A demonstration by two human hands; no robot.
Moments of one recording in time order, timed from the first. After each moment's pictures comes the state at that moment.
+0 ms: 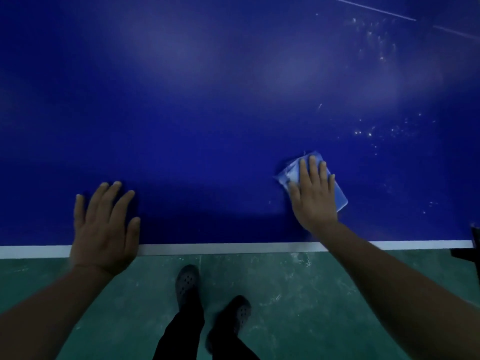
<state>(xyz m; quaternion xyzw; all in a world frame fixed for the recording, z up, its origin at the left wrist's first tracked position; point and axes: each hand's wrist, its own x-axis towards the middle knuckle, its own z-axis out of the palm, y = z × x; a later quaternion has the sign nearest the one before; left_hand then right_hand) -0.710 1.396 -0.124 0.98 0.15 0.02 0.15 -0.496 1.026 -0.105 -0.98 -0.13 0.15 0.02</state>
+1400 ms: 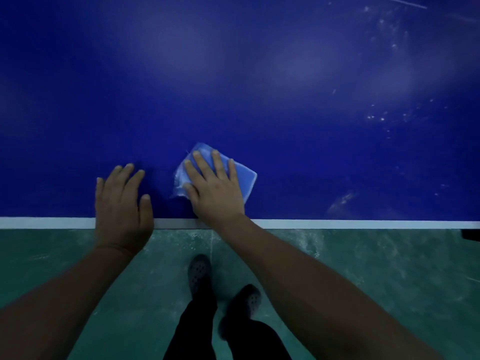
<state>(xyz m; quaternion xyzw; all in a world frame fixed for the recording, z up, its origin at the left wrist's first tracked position) -0.725 1.405 -0.109 0.95 0.20 0.08 0.23 -0.610 1.237 -0.117 -0.93 -0.34 0.11 0.06</state>
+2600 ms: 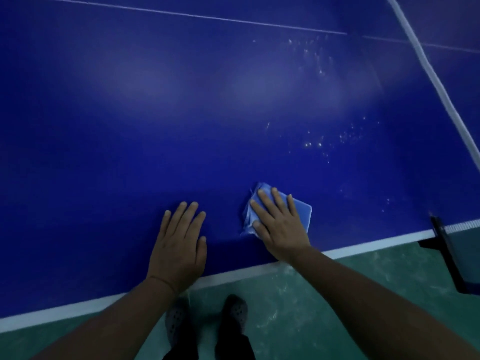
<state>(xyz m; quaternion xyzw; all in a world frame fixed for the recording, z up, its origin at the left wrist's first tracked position) -0.604 1.240 -0.113 0.97 -0.02 -0.01 0.22 -0.507 0.981 -0.111 -0.95 -0.27 0.15 0.00</state>
